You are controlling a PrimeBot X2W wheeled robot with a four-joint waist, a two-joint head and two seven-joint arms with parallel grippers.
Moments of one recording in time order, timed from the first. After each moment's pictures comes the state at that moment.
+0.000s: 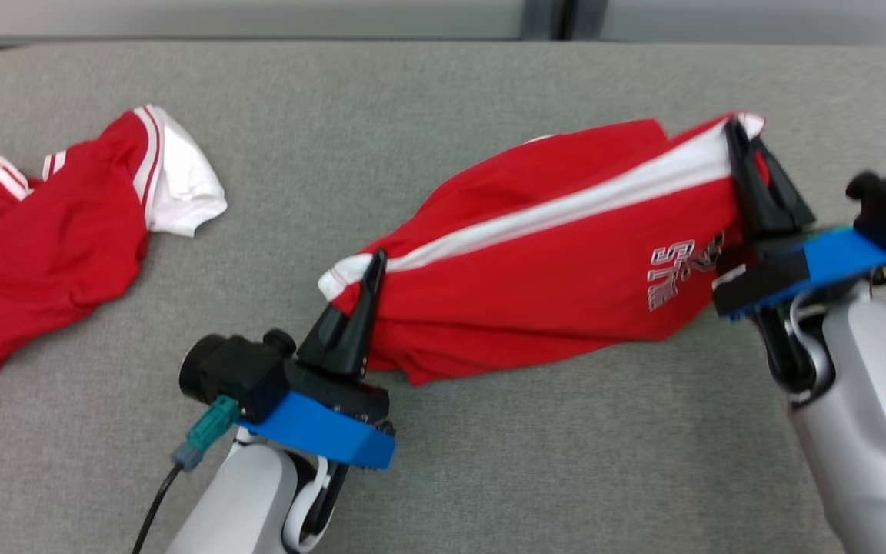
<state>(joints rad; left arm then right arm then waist) -0.29 0.13 -0.43 0.19 -0.38 -0.13 -0.26 -0.57 -0.22 0.16 0.41 0.47 0.13 -0.20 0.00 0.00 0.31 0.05</state>
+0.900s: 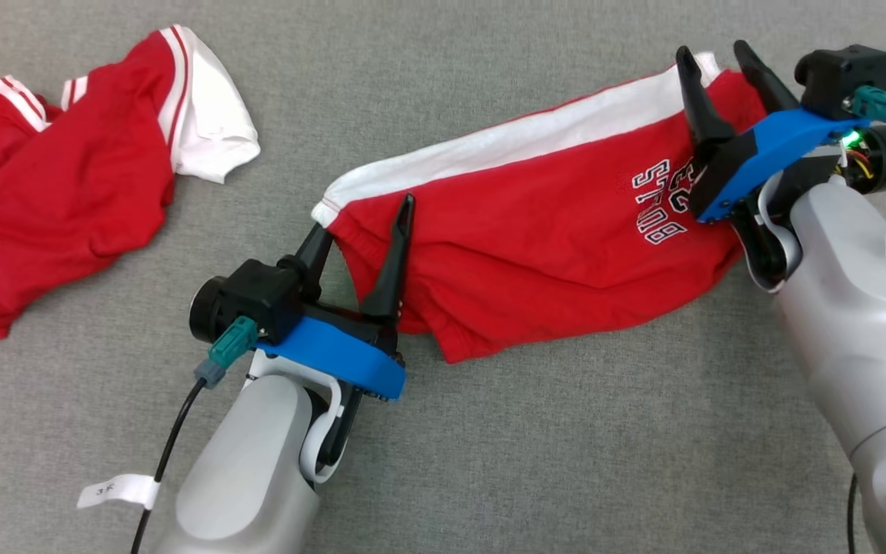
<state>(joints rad) -0.49 0.06 -0.40 0.41 -0.37 -0.13 -0.26 -1.05 -0.18 0.31 1.07 0.43 0.13 -0.25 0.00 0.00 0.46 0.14</state>
